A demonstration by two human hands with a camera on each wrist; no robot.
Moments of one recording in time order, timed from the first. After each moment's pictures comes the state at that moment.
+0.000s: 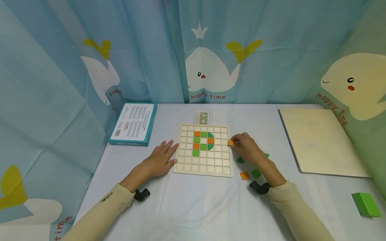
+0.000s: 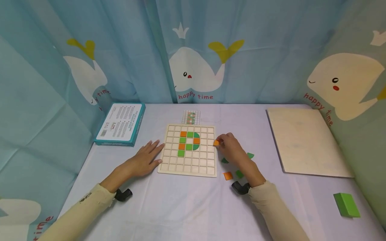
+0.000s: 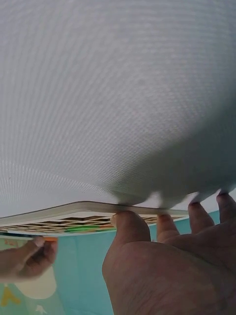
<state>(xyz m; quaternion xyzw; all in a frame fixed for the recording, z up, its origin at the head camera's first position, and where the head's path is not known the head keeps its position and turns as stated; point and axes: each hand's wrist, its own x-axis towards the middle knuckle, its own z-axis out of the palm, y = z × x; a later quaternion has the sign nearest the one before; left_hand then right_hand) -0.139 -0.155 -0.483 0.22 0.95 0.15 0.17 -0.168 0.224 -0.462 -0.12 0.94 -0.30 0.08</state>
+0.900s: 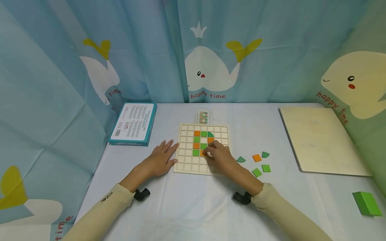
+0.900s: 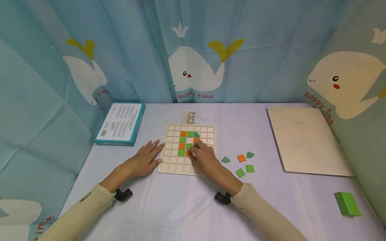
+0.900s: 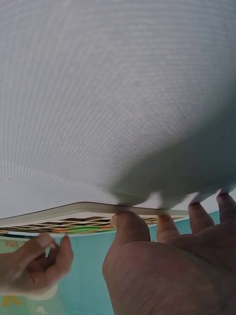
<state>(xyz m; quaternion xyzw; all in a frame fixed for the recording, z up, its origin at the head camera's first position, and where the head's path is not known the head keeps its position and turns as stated) -0.140 -0.155 -0.484 0.22 0.95 0.15 0.17 -0.134 0.141 -0.473 -0.25 0.93 -0.26 -0.01</state>
